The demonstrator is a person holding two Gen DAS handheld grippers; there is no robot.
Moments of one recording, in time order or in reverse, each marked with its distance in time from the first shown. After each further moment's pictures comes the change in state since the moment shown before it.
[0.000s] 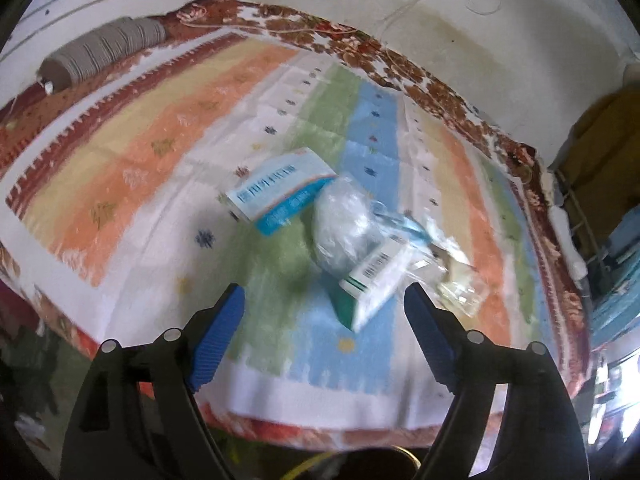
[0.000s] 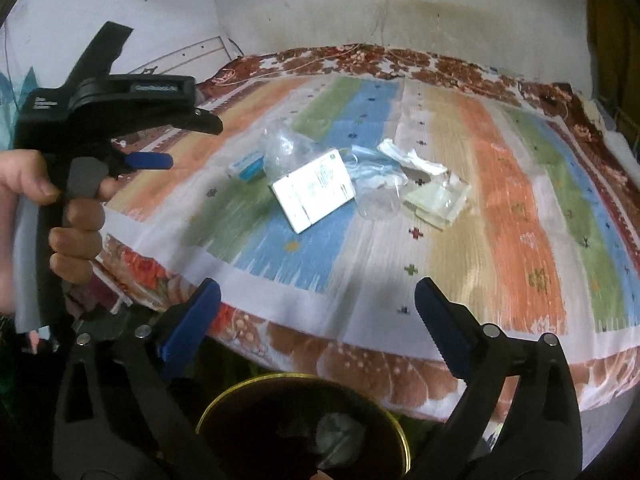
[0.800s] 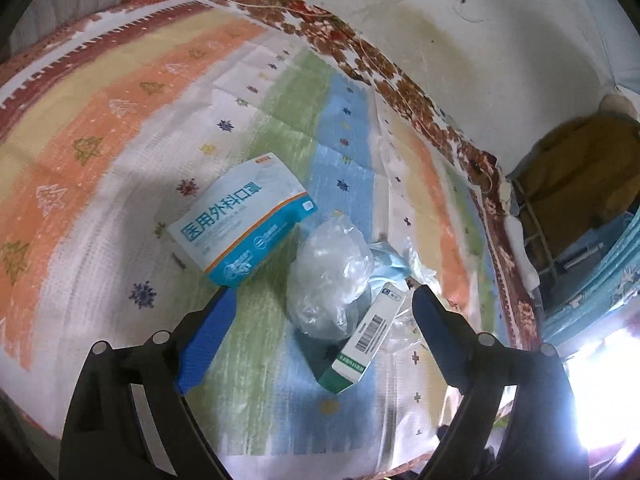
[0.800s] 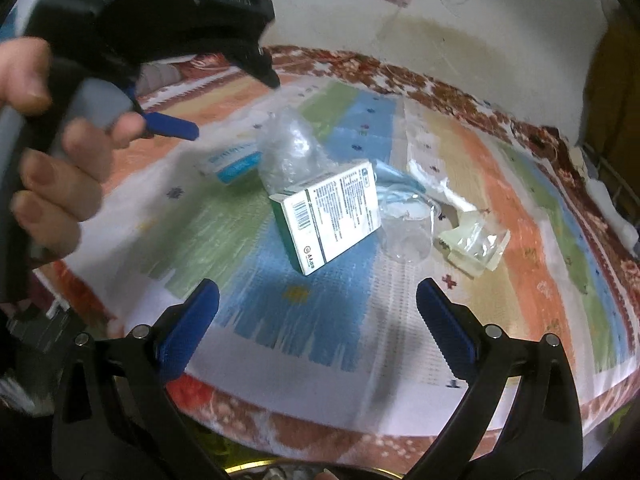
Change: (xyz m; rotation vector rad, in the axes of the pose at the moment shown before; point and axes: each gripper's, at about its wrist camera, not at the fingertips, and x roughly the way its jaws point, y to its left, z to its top) left arm 0.071 0.027 0.054 -0.035 0.076 -0.256; right arm 0.106 0.060 0.018 -0.087 -0.020 -0.201
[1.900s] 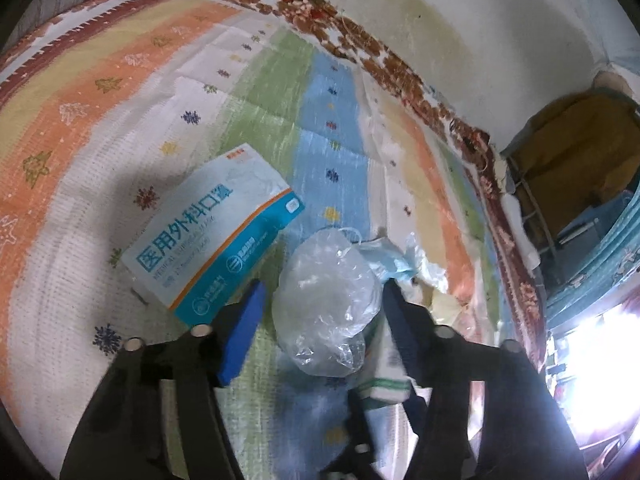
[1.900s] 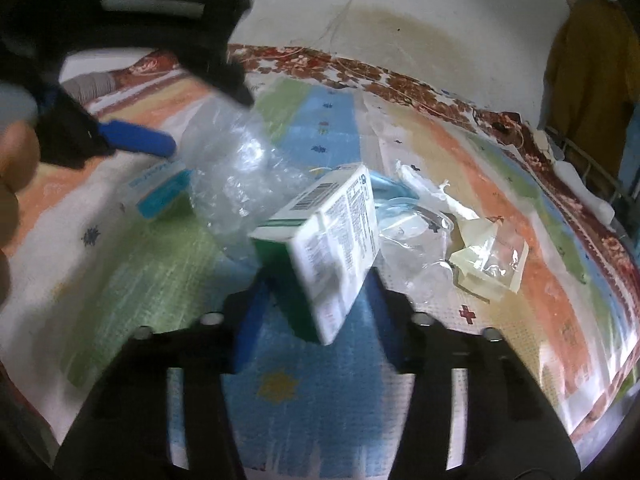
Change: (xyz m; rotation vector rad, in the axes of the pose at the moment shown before) left arm 0.051 -0.002 0.017 0.060 0.077 -0.020; right arm 0.079 0.002 0.022 0.095 -0.030 -0.173
